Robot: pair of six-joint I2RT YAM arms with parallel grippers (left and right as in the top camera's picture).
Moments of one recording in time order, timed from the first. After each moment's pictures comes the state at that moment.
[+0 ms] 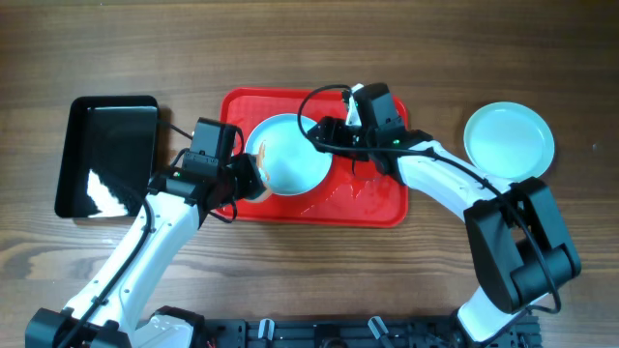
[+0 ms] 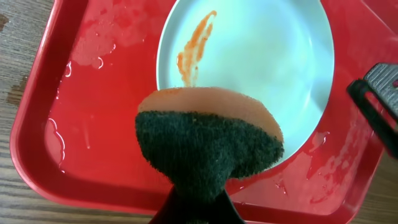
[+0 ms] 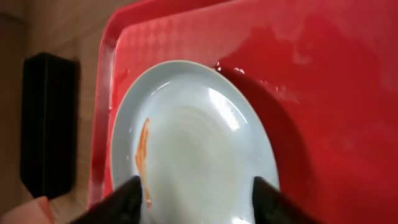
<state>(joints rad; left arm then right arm) -0.29 1.34 0.84 -0.62 0.15 -0.68 0.45 1.82 1.02 -0.05 -0.38 0.64</state>
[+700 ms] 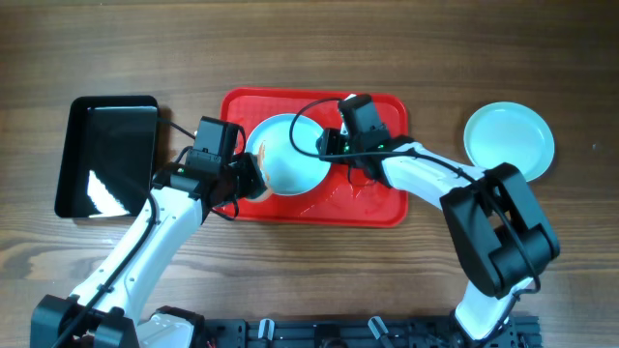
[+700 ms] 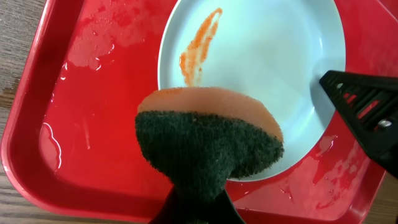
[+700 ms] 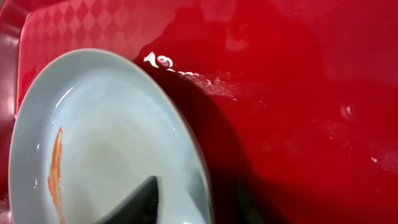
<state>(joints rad) -0.29 1.38 0.84 -0.60 0.15 -0.68 0.50 1.92 1.02 -0.05 -0.17 0.62</state>
